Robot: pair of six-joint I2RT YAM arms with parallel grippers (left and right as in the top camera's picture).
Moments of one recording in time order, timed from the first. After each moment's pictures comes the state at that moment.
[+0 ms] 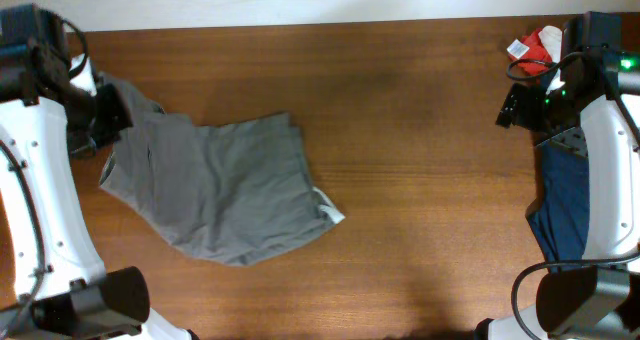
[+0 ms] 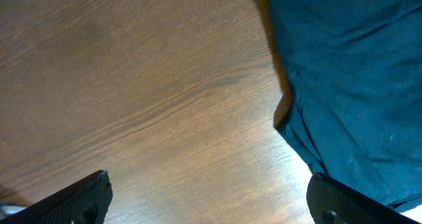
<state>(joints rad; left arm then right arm) 0.19 1.80 2.20 -1.69 0.01 -0.18 -0.20 1.70 1.80 -1.42 0.07 0.29</state>
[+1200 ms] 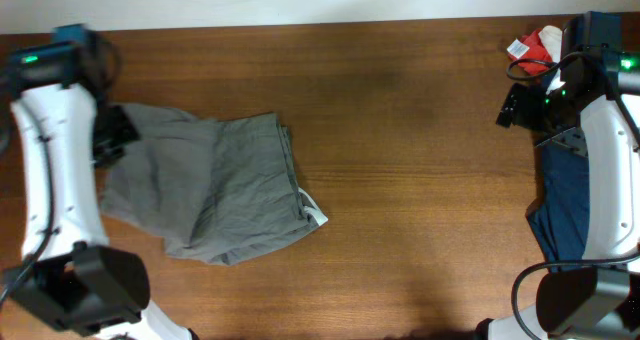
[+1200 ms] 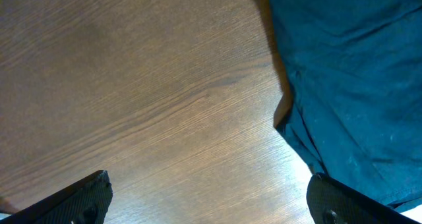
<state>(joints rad) 0.22 1.85 1.99 -1.66 -0.26 -0.40 -0.20 1.70 1.80 -1.41 0.07 0.29</state>
